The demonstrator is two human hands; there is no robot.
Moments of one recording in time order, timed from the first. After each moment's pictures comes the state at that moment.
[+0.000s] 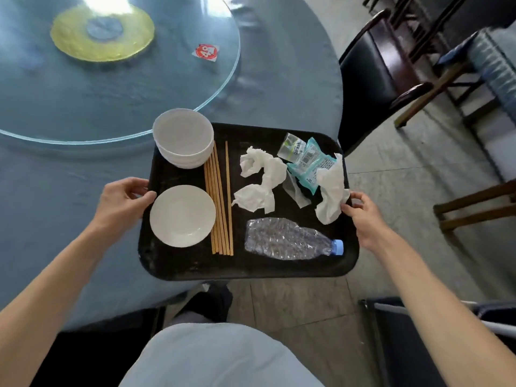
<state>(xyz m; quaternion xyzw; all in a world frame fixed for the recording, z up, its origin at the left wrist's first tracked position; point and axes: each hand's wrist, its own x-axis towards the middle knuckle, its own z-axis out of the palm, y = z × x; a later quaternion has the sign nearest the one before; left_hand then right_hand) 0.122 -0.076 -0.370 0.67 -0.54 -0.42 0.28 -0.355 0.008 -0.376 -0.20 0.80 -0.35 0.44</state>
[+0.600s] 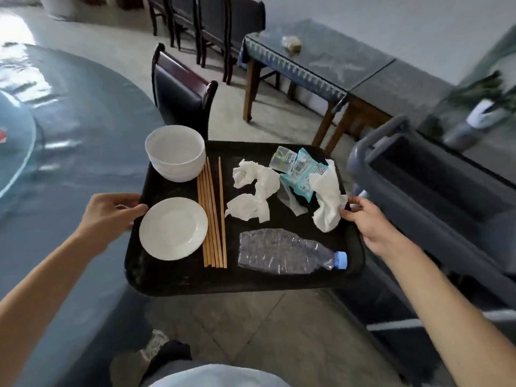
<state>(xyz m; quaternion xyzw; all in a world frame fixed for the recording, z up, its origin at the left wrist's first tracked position) -0.152 0.006 -0.282 0.45 -0.70 -0.52 0.18 -0.510 0.360 -0.296 -0.04 0.80 -0.52 0.28</state>
